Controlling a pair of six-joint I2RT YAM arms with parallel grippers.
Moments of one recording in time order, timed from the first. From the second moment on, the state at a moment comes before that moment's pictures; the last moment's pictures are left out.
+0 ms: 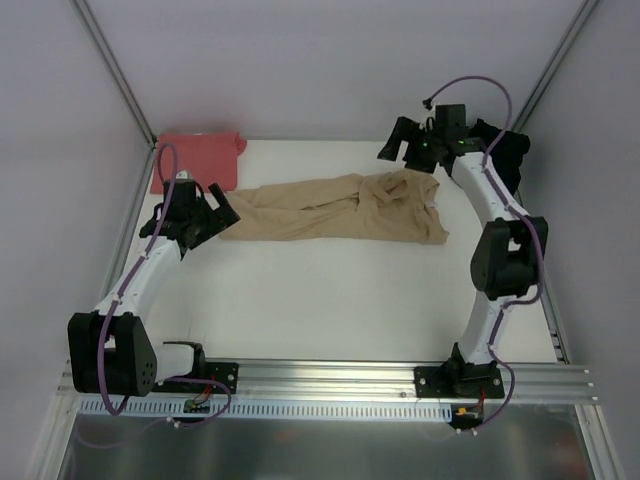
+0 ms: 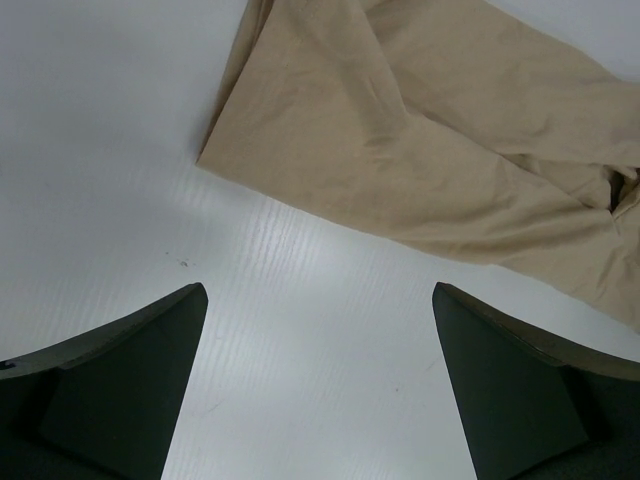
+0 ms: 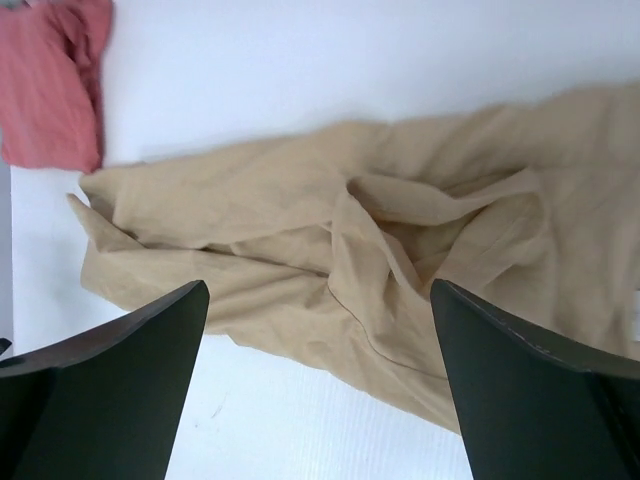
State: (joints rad) left arm -0.04 1.25 0.89 -0.42 0.03 -0.59; right arm 0.15 1.98 1.75 -0.51 -0.36 0.40
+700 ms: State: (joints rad) left arm -0.05 1.19 0.87 -0.41 0.08 -0.59; right arm 0.15 1.96 1.59 -0.59 -0.34 0.36
